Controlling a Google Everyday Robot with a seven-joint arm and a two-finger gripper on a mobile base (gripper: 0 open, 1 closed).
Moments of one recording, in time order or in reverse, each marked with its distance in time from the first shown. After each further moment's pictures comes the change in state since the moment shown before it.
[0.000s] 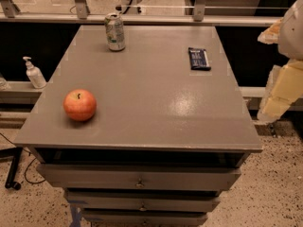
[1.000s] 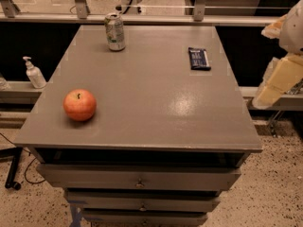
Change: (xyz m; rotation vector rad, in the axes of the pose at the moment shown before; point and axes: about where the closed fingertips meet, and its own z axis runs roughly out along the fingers) arm 0.010 -0.037 0.016 0.056 -0.078 0.062
